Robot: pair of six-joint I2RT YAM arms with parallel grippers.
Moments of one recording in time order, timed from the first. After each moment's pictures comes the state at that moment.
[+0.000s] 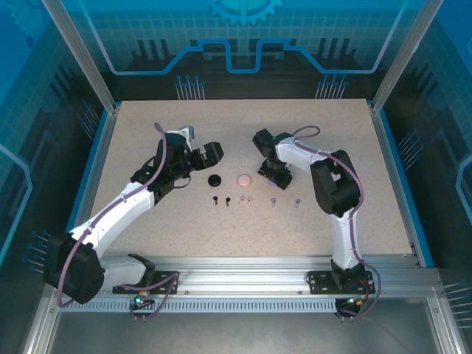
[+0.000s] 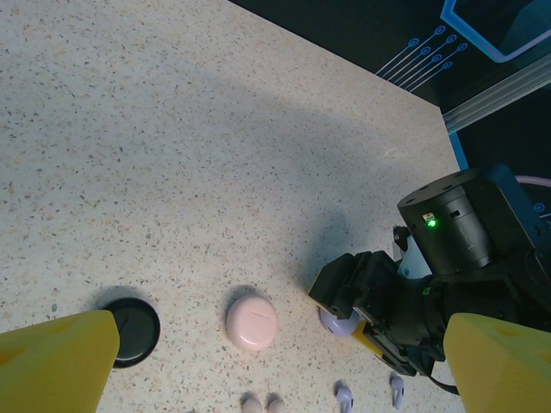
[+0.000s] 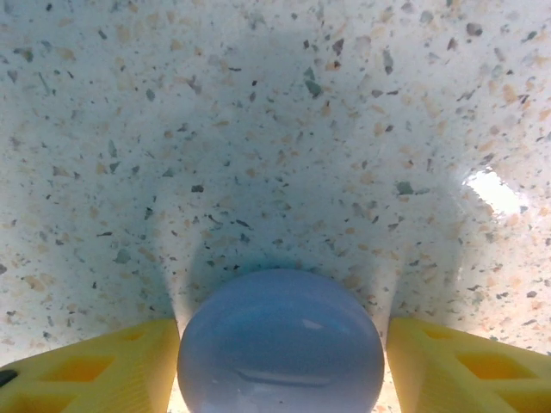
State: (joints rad) left arm -0.40 1.24 0.92 -0.20 0.09 -0.69; right arm 0.49 2.12 1.57 -0.96 0.13 1.21
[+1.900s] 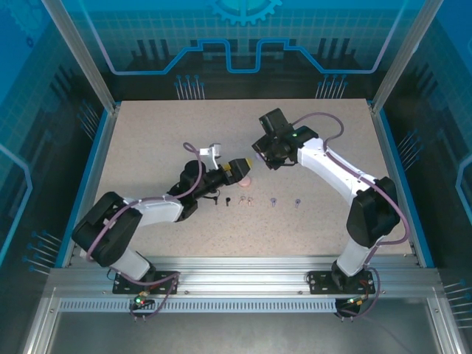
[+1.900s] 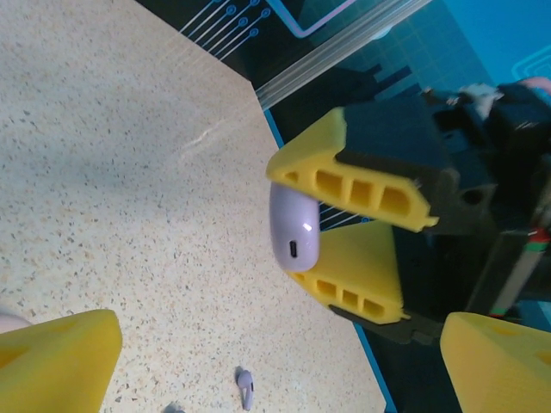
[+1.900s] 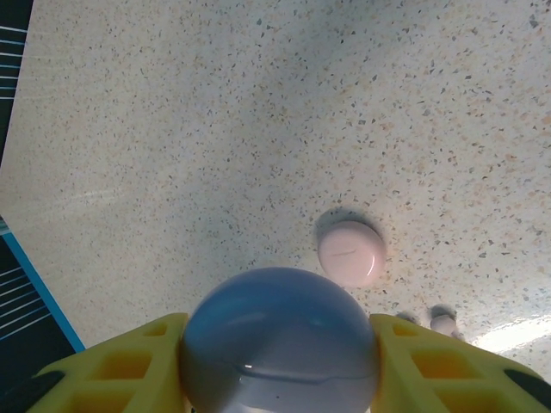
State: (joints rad) left arm -0.57 1.57 0.62 0.82 0.26 -0.94; right arm 0.55 1.72 1.51 -0.79 0.02 1.39
